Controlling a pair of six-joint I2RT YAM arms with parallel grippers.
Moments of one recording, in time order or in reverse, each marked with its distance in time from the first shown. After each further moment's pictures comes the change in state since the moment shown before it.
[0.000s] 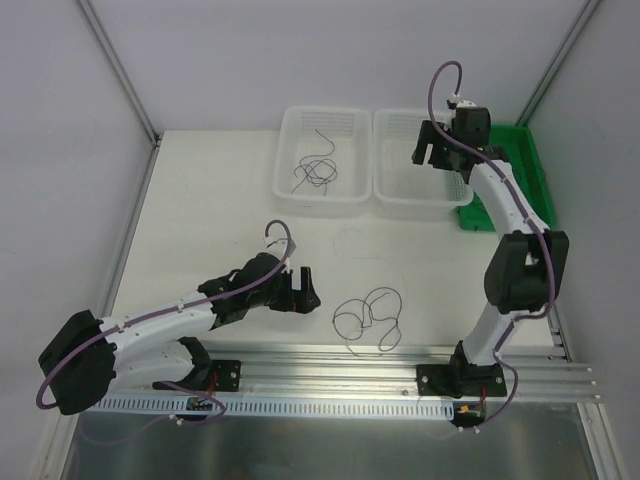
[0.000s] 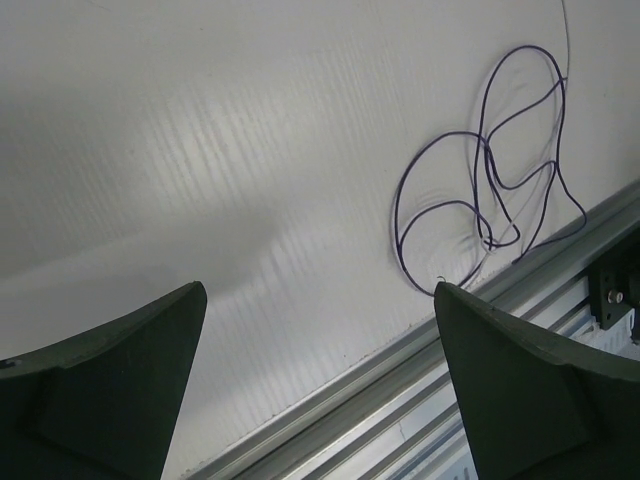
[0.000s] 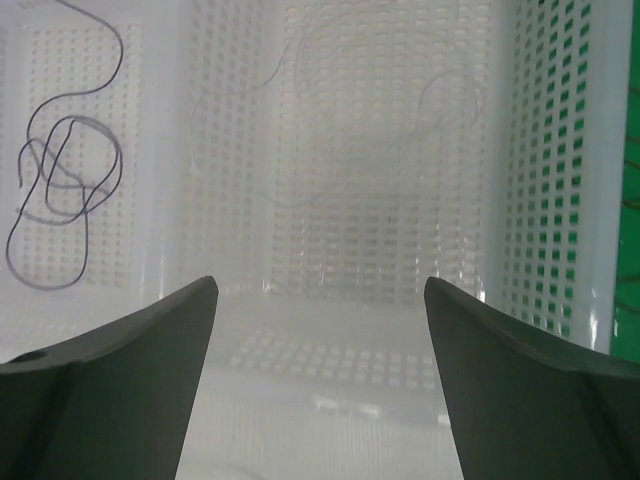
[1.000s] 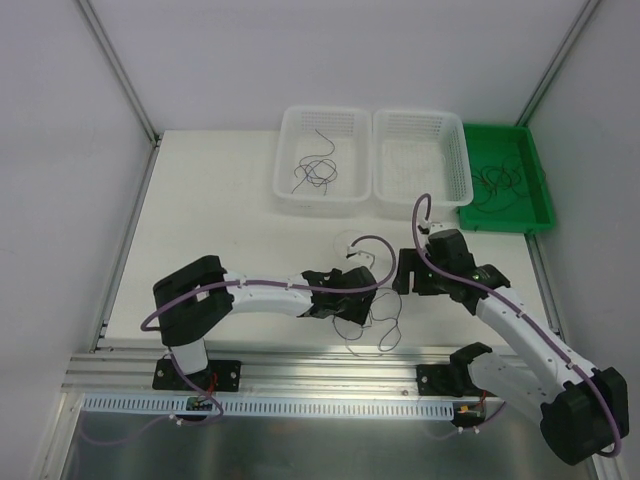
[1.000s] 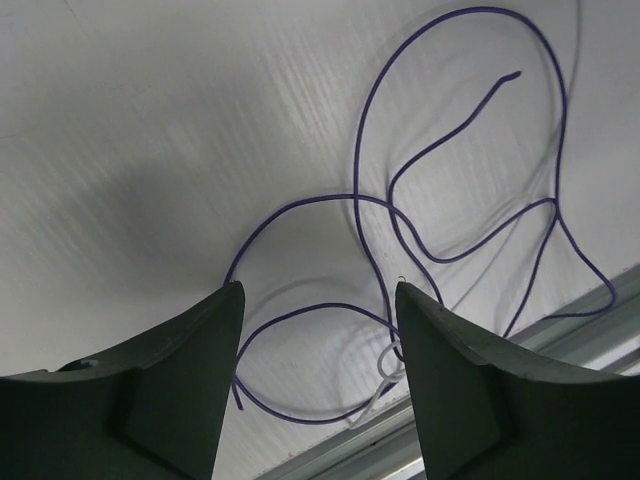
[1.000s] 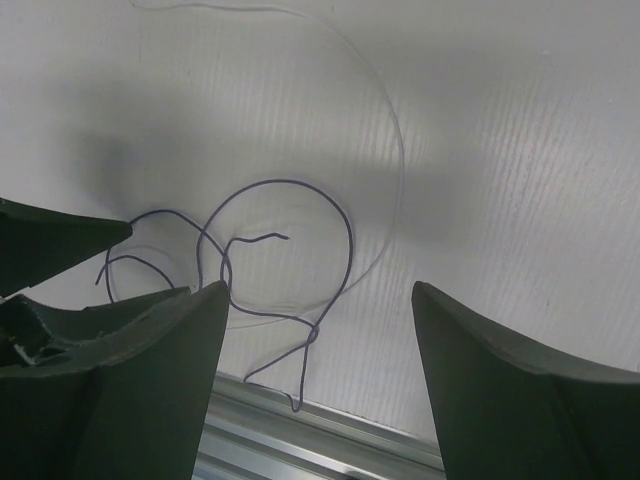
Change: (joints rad) left arm -0.359 0.693 0.538 -0.095 -0.248 -0.016; right arm 0.343 -0.948 -1.021 -0.173 0.005 0.169
